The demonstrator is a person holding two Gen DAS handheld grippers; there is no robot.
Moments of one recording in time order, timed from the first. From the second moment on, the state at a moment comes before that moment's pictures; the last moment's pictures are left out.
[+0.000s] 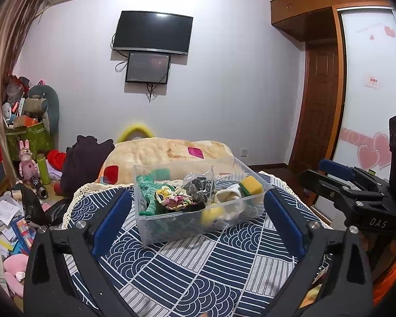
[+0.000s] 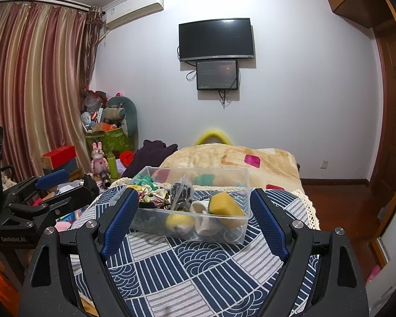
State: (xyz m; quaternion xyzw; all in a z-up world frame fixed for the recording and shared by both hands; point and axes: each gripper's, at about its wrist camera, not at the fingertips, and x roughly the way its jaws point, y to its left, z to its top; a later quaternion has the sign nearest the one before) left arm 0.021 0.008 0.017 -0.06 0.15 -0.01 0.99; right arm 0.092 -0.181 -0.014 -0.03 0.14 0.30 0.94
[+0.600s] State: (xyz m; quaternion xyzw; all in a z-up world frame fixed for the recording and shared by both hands) left arm 0.024 0.008 0.014 -0.07 0.16 -0.02 0.99; right arm 0.088 -0.179 -0.016 -0.03 0.14 0.30 0.94
